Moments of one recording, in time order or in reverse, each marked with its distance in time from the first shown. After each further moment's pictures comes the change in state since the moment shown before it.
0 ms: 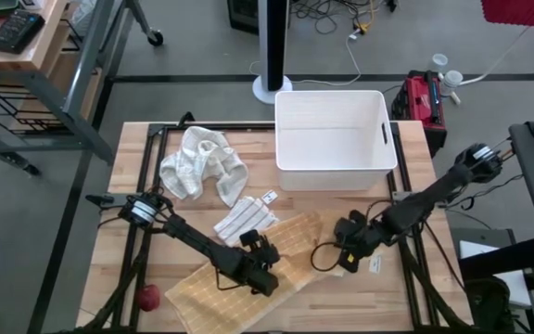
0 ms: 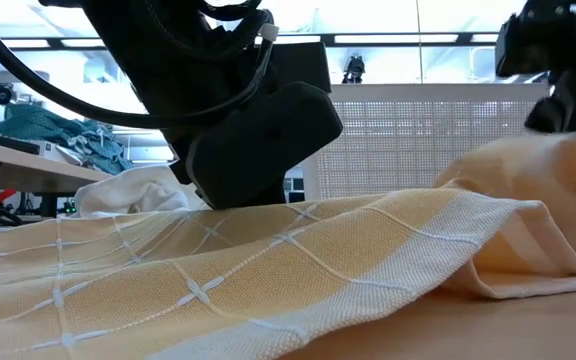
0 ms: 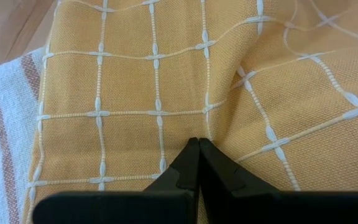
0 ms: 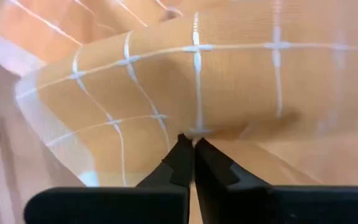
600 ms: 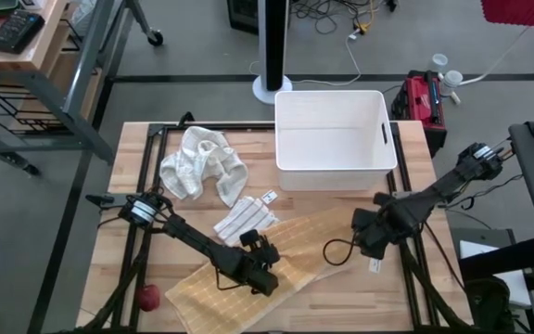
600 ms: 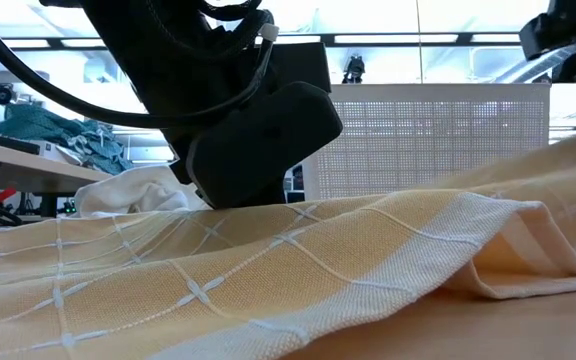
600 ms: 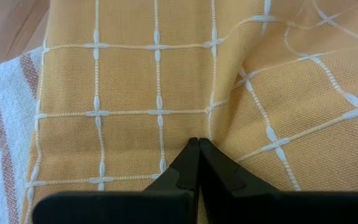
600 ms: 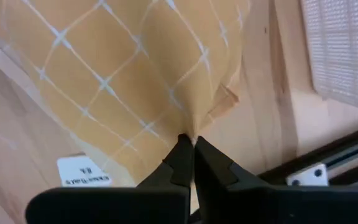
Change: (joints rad) left arm 0.001 0.000 -0.001 0.001 0.004 0.000; right arm 0.018 0.004 0.257 -0.757 -0.066 -0.002
